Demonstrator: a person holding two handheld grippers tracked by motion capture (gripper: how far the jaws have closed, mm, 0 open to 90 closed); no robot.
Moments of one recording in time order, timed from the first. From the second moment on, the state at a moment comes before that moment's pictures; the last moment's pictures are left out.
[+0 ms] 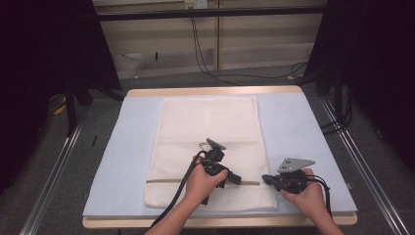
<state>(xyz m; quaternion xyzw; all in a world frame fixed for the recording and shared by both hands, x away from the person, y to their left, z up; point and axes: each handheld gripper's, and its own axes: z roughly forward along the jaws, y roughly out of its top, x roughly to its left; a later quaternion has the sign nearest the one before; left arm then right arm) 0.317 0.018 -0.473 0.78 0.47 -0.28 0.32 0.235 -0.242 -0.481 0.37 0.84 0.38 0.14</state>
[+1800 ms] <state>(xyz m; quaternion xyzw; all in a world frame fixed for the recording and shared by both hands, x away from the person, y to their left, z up) 0.321 0.068 -0.475 0.76 0.48 -0.28 0.34 0.236 -0.243 -0.482 0.37 0.84 0.38 0.13</state>
